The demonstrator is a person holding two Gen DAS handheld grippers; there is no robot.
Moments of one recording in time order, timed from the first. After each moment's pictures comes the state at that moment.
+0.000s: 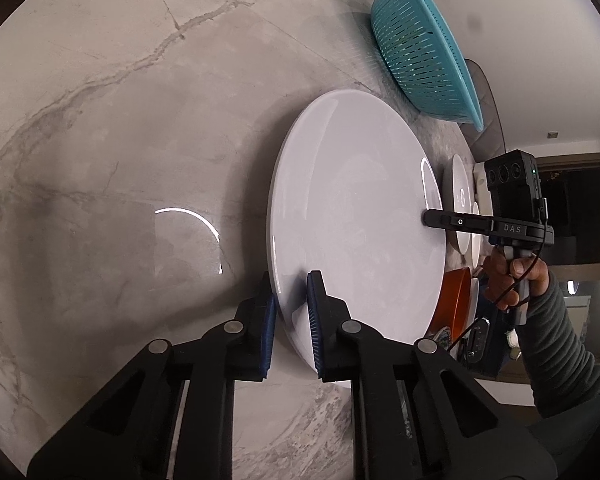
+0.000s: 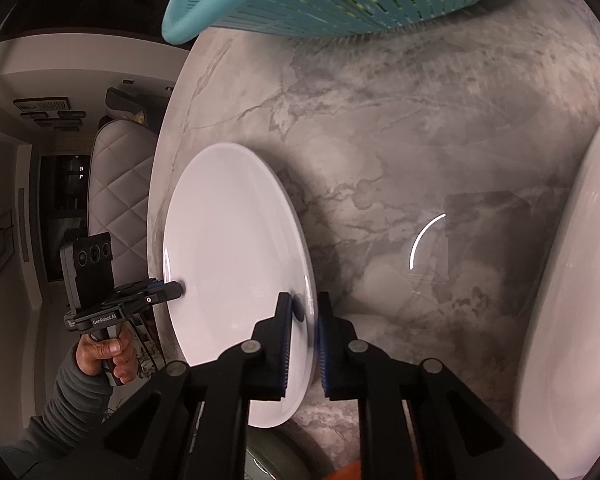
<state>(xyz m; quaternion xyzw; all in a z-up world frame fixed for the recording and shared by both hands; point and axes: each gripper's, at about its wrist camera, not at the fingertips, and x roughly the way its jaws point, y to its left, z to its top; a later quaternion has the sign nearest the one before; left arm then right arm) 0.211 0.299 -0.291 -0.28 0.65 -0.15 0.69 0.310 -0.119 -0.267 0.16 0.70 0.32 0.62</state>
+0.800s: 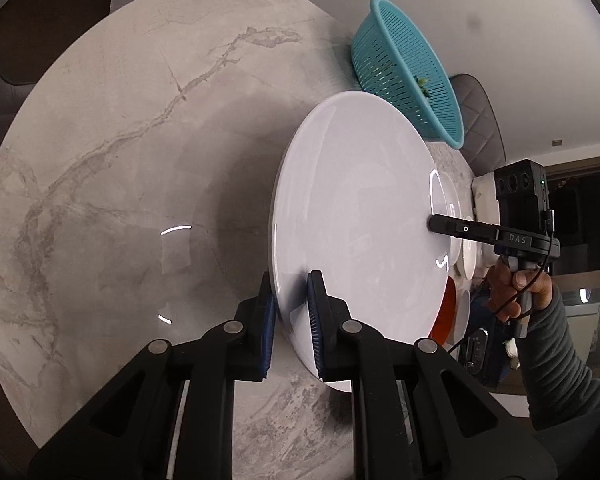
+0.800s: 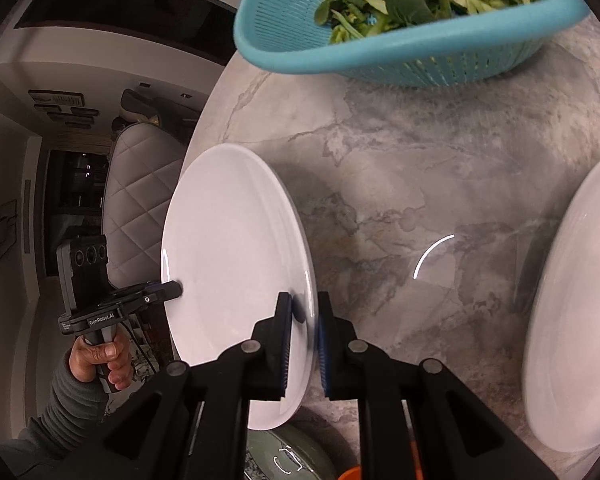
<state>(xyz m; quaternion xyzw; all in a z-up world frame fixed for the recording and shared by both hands) 0.205 0.298 -0.227 -0.26 0.62 -0.14 0.73 0.303 -0.101 -0.226 0.15 0.66 0.34 0.65</state>
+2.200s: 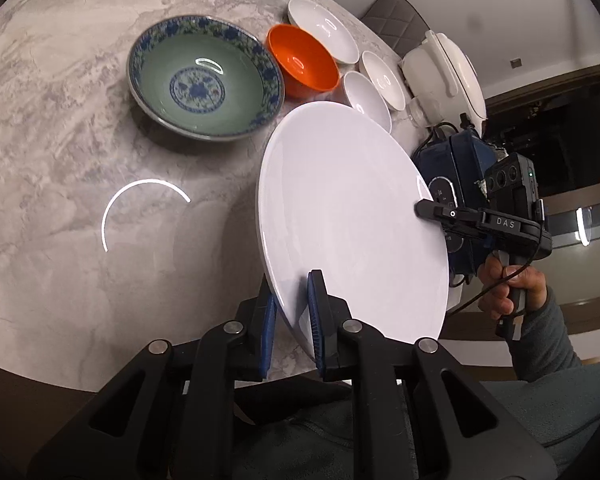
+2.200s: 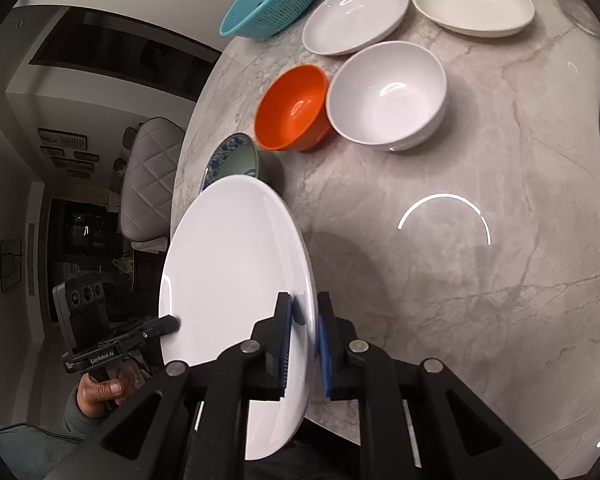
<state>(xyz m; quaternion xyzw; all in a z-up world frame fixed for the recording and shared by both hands) -0.139 0.013 -0.189 -0.23 0.61 -0.17 0.73 -0.022 -0.330 -0.192 0.23 0.62 0.27 0.70</state>
